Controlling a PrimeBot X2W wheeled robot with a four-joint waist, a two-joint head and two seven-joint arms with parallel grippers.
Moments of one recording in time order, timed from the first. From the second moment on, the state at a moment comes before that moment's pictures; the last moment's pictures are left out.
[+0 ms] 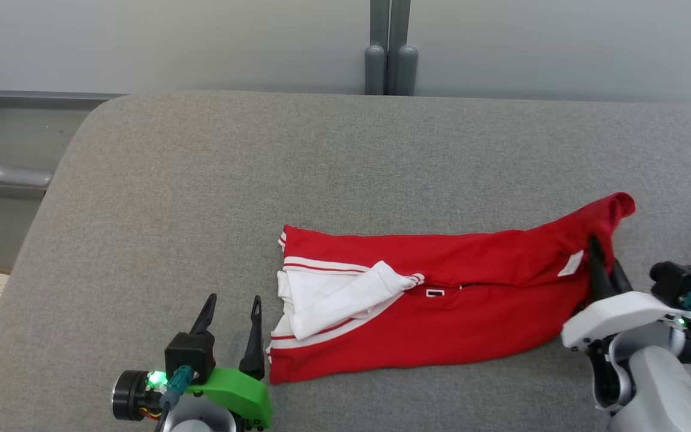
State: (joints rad) left arm -0.14 0.05 -0.28 0.46 -0.20 0.05 -0.26; right arm -0.28 -0.12 -0.08 0.56 0.37 0.13 -0.26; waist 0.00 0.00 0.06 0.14
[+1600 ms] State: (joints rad) left arm -0.19 0.05 -0.30 0.51 -0.22 0.08 -0.26; right arm -0.31 -0.05 0.07 0.55 0.29 0.13 -0.26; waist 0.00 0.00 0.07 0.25
